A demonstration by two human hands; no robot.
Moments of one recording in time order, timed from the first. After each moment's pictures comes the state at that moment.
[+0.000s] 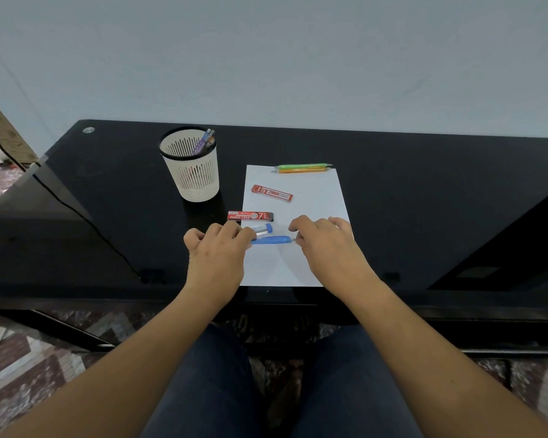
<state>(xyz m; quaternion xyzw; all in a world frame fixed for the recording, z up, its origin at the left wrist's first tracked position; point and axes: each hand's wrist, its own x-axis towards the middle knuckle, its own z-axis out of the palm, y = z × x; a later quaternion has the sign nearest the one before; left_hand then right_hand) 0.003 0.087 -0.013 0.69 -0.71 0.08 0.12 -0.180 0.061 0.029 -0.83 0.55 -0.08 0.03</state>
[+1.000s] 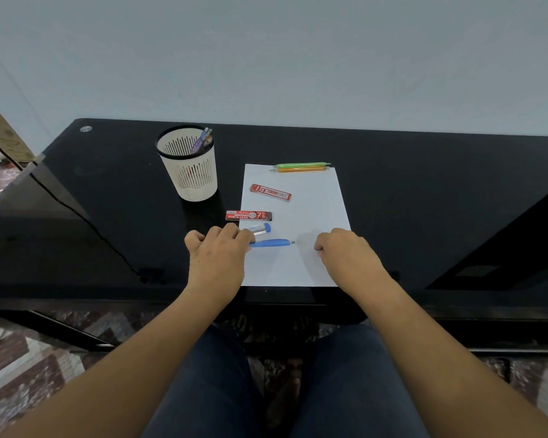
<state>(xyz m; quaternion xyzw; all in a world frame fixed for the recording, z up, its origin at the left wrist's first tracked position) -0.002 0.085 -0.012 0.70 -0.70 0.05 0.09 -0.208 0.050 0.012 -0.79 0.61 0.03 0.07</state>
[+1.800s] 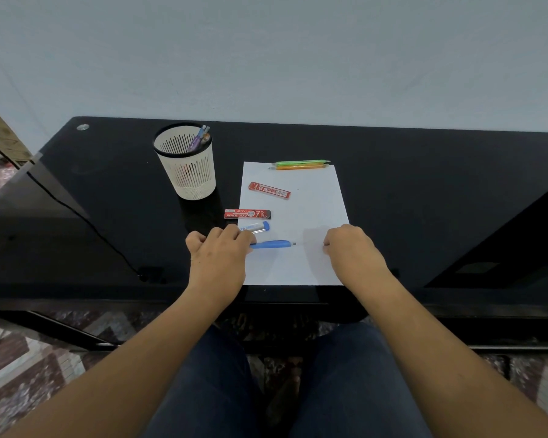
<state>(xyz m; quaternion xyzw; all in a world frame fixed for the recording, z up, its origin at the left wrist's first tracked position) -0.005 0.084 -0.013 0.70 -0.70 0.03 0.09 -0.215 0.037 0.001 -0.73 0.67 0.01 0.09</state>
